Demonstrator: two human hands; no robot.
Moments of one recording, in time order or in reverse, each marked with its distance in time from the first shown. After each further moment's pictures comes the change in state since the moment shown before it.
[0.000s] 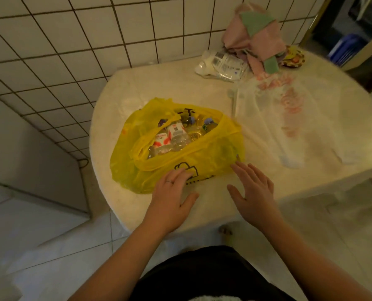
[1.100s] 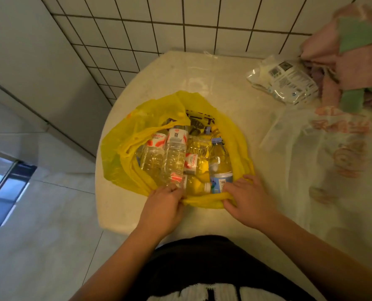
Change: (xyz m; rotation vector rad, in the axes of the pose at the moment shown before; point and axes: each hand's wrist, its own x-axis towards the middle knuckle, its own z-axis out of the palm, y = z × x) left_hand 0.078 0.069 0.076 0.226 -0.015 -0.496; right_hand 0.183 0.110 0.001 -0.155 -0.333 -0.783
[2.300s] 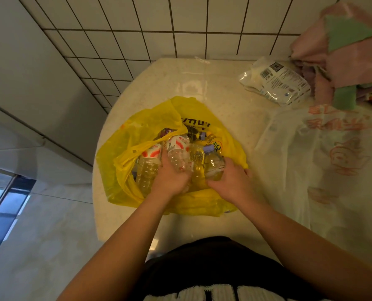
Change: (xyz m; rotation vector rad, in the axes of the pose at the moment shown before) left_hand 0.091 0.024 -0.032 -0.715 0.009 -0.512; right_hand 0.068 -0.008 0.005 0.334 -0.025 0.603
